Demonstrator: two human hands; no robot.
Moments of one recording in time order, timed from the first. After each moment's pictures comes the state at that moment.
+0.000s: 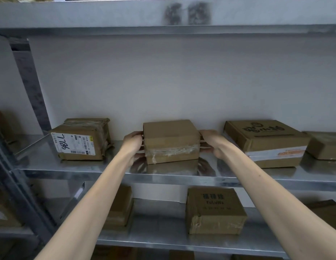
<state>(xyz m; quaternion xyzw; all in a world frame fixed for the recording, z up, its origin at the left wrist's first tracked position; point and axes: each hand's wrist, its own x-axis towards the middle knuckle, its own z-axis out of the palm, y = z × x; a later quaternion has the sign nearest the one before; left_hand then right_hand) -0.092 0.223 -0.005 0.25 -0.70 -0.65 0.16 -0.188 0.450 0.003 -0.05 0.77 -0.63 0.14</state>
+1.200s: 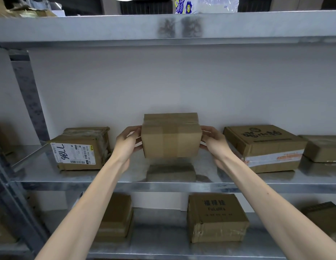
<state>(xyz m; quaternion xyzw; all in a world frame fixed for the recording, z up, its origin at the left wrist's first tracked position) -0.082 0.206 0.007 0.10 -0.66 -0.70 0.25 -0.164 0.453 0.004 -0.13 0.67 -0.73 0.00</state>
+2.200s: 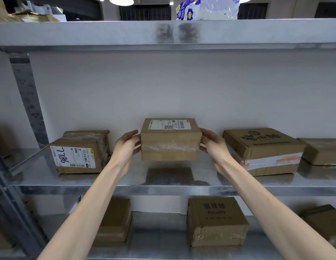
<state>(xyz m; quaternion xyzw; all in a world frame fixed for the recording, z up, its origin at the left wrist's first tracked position) -0.081 0.202 0.005 0.11 -0.64 -0.72 0.24 -0.160 0.450 0.003 -0.12 0.68 -0.72 -0.03</state>
